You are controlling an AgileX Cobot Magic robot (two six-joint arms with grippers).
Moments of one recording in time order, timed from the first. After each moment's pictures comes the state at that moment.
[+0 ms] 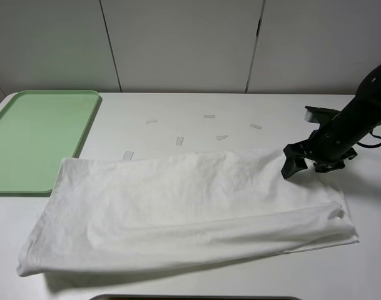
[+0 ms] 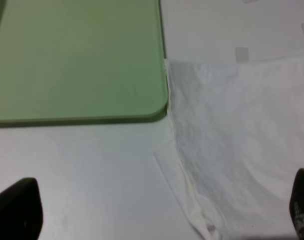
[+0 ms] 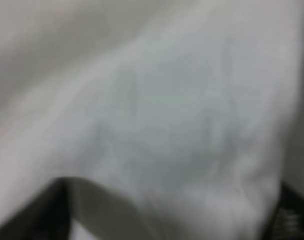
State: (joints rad) left arm -0.05 0.00 -0.49 0.02 1.05 -0.02; right arm -0.03 1.98 -0.99 0.42 0.61 -0.55
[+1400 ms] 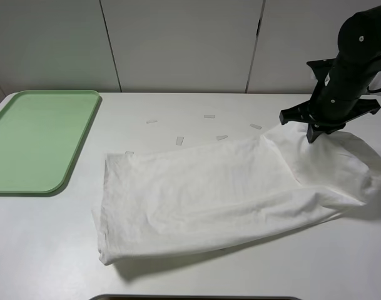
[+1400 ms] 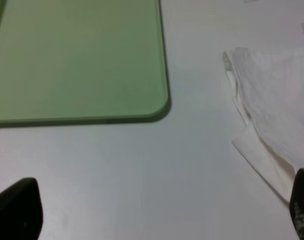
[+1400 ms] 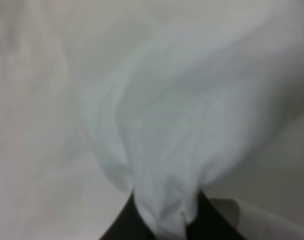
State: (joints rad) left arm -0.05 0.00 -0.49 0.02 1.05 -0.02; right arm 0.21 1.78 -1.12 -0.21 0.76 0.27
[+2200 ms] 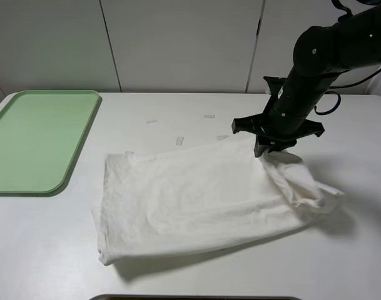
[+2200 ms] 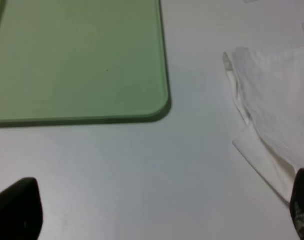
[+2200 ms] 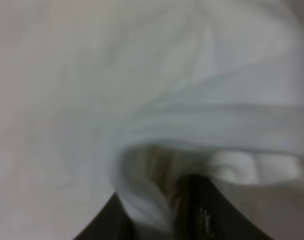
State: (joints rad) left arm -0.05 0.00 -0.49 0.02 1.05 -0.02; right arm 0.38 1.85 -1.12 0.08 0.69 0.25
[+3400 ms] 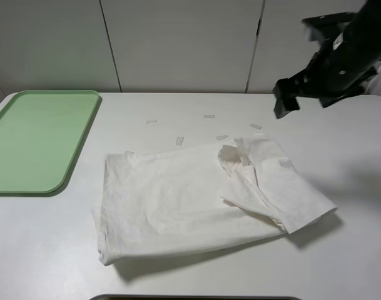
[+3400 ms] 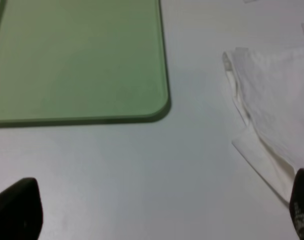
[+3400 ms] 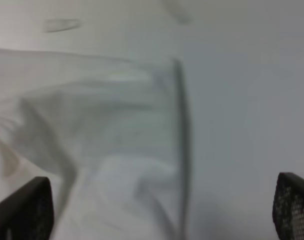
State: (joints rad) left arm -0.05 0.00 -0.49 0.02 1.05 -0.02; right arm 0.30 1.62 -1.12 -0.09 0.71 0.04
